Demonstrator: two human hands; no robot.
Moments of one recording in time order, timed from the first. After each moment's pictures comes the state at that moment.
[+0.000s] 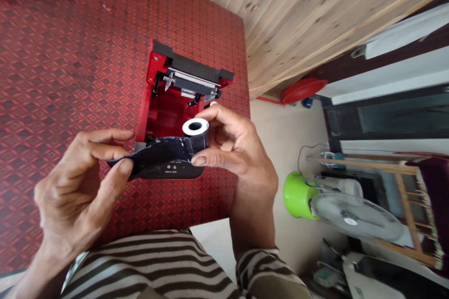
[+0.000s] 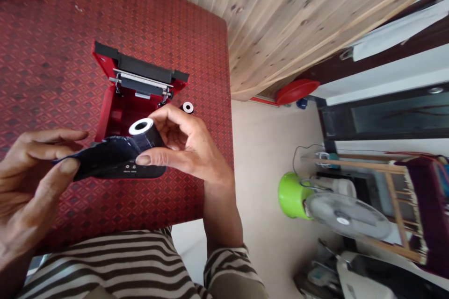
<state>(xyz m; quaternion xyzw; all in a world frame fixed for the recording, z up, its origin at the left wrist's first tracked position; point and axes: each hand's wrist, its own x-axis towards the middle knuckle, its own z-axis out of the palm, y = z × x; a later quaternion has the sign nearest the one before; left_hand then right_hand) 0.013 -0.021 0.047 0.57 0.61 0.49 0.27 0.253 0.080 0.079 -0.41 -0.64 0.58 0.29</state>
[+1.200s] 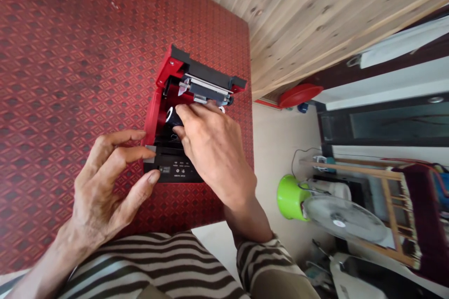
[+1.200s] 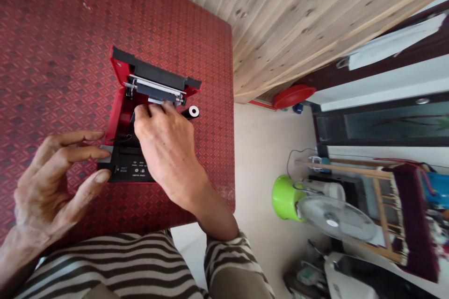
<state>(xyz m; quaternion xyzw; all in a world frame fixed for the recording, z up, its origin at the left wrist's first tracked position) 0.006 -0.015 0.026 0.68 0.54 0.45 0.19 0.180 0.080 0.101 -0.50 -0.86 0.04 -0.08</state>
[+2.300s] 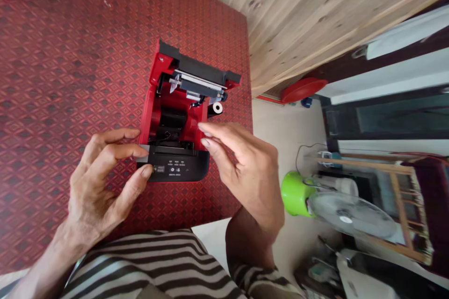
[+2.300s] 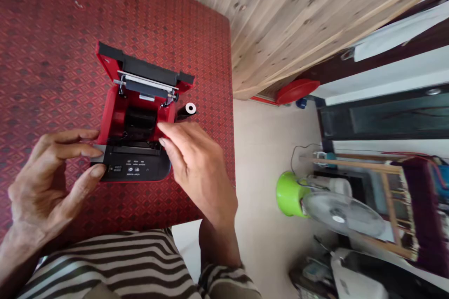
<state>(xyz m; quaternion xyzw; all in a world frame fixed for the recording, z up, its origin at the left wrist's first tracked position) 0.008 -0.014 0.021 0.65 0.56 0.46 0.22 0.246 0.046 0.093 -0.51 -0.82 0.16 0.22</state>
